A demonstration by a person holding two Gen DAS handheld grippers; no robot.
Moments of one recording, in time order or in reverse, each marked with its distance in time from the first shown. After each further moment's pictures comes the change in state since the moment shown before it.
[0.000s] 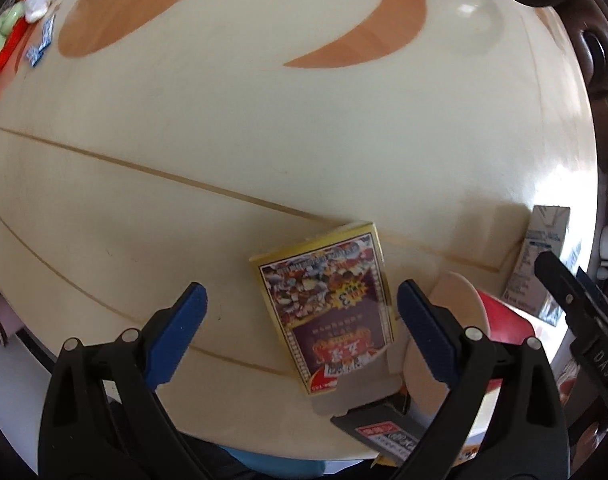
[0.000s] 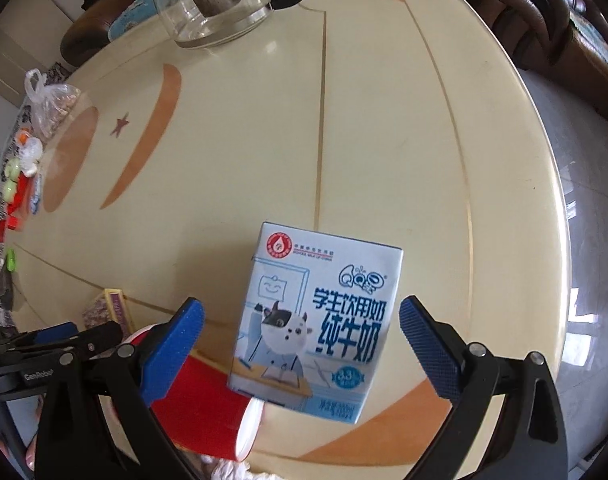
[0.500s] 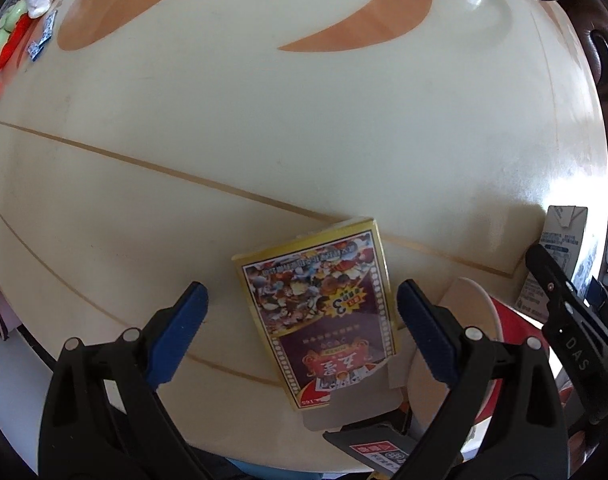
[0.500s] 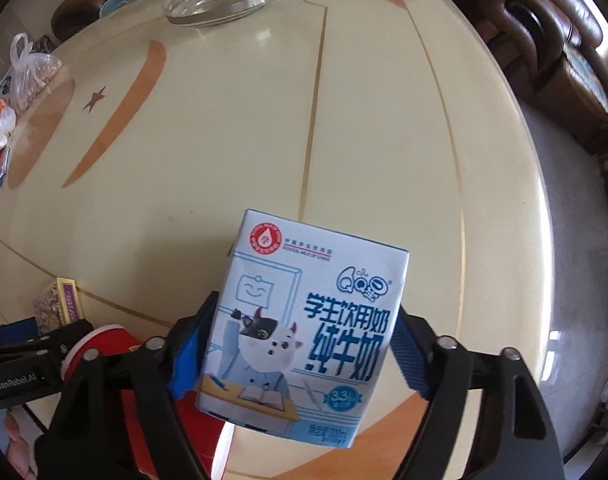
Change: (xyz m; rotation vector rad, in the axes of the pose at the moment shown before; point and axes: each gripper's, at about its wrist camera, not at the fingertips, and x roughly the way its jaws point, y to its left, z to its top) left arm 0.014 -0.012 -0.001 -0.017 -0.023 0.033; right arm 0.017 0.011 -0.007 -0.072 -0.036 -0.146
